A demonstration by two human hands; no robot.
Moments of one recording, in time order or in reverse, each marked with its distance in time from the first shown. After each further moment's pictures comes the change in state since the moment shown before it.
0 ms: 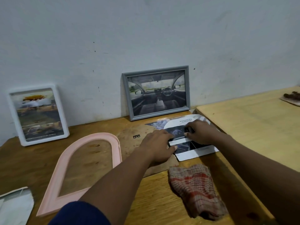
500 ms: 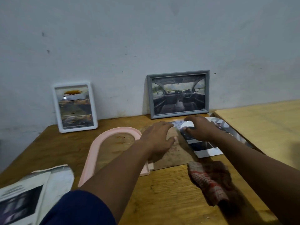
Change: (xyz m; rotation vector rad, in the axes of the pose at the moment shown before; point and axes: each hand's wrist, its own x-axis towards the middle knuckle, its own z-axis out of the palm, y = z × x) left_hand -0.050 -0.040 -0.042 -0.071 0.091 -0.141; right_hand -0.017 -0.085 -0.018 0.183 0.072 -0.074
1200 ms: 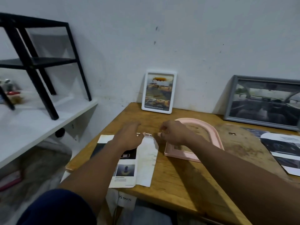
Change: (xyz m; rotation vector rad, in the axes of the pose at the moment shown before) left_hand -0.255 -0.237 -0.066 -0.145 0.253 -0.627; right_hand -0.055 -0.317 0.107 0.034 -0.316 -0.519
